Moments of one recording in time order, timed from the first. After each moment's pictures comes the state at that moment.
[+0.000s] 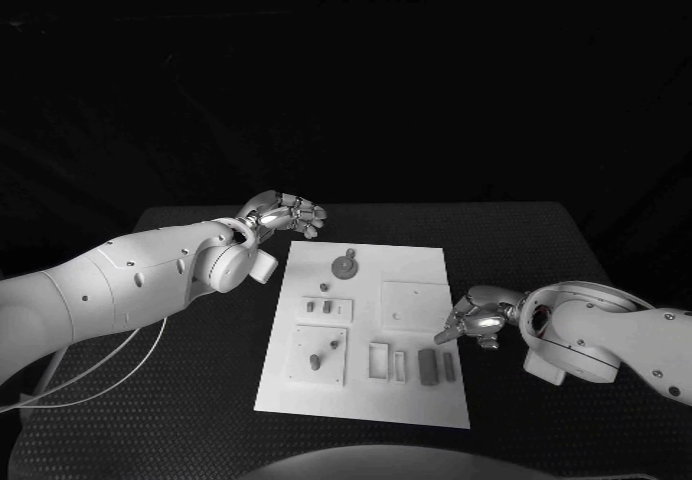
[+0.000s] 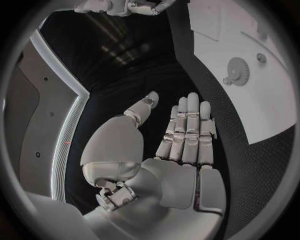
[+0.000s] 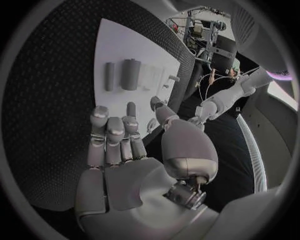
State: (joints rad) left arm 1.17 -0.71 -0.10 1.17 -0.30 -0.18 0.27; left_hand 1.00 -0.09 0.52 -0.22 0.06 0.82 0.19 0.26 0.54 1.08 0.11 0.31 0.24 1.01 0.07 0.54 0.55 0.02 0.74 -0.04 0.53 1.25; right arm 1.19 -0.97 -0.24 1.67 -0.99 -0.05 -0.37; right_hand 0.88 -0.05 0.41 -0.21 0.05 0.96 0.10 0.35 0.58 1.04 -0.01 1.37 1.05 1.16 -0.11 1.46 0.97 0.23 1.10 -0.05 1.04 1.31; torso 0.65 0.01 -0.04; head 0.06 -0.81
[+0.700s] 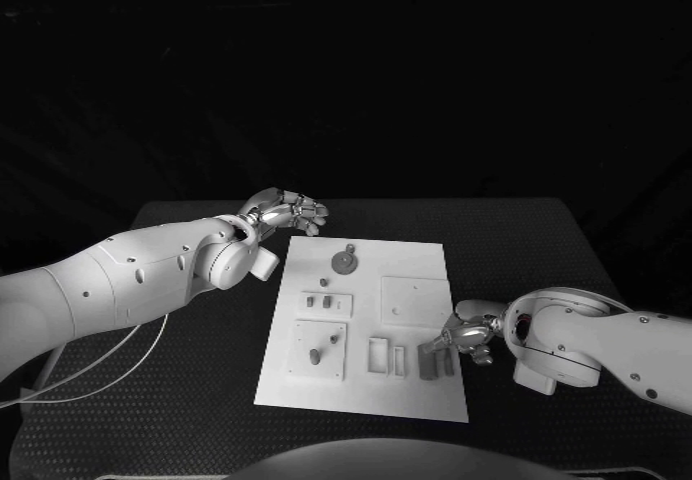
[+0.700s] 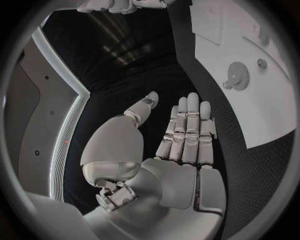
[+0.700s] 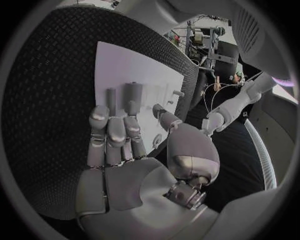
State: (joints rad) left arm 1.17 -0.71 -0.11 1.17 -0.30 -0.16 0.27; left_hand 1.00 -0.09 0.52 -0.21 0.06 0.82 0.19 0.26 0.54 1.08 0.11 0.31 0.24 1.01 0.07 0.54 0.56 0.02 0.74 -0.04 0.53 1.25; right arm 1.16 -0.92 -0.24 1.68 -0.97 0.01 -0.46; right_hand 0.72 -0.09 0.56 -0.14 0.05 0.97 0.10 0.31 0.56 1.12 0.00 1.36 1.12 1.24 -0.10 1.43 1.07 0.22 1.13 -0.06 1.06 1.31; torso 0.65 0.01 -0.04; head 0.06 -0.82
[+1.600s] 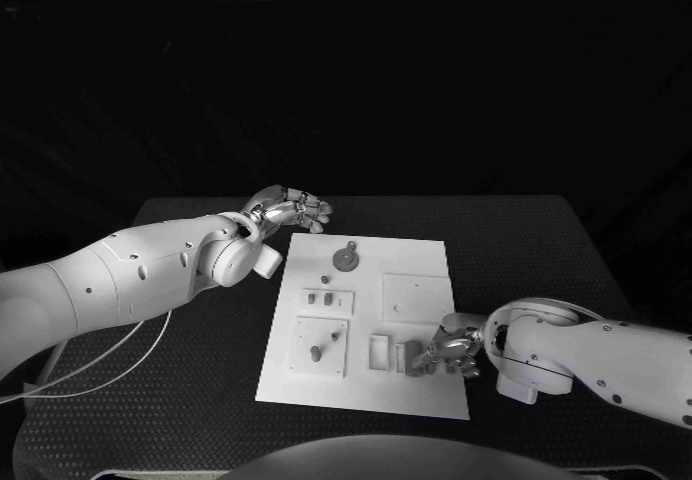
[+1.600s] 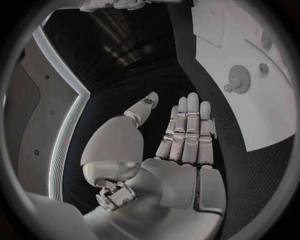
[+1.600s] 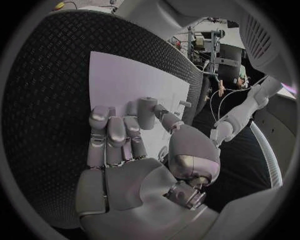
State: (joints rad) left arm 1.17 -0.71 -0.11 1.18 -0.30 -0.16 0.26; left_hand 1.00 -0.09 0.52 -0.21 0.06 0.82 0.19 0.26 0.54 1.08 0.11 0.31 0.24 1.01 0.07 0.53 0.56 0.02 0.74 -0.04 0.53 1.25; right arm 1.10 -0.83 -0.25 1.62 -0.99 0.01 -0.52; right_hand 0.67 -0.10 0.59 -0.17 0.05 0.97 0.10 0.30 0.55 1.12 0.00 1.34 1.13 1.24 -0.10 1.42 1.09 0.22 1.14 -0.06 1.06 1.31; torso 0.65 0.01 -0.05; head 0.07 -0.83
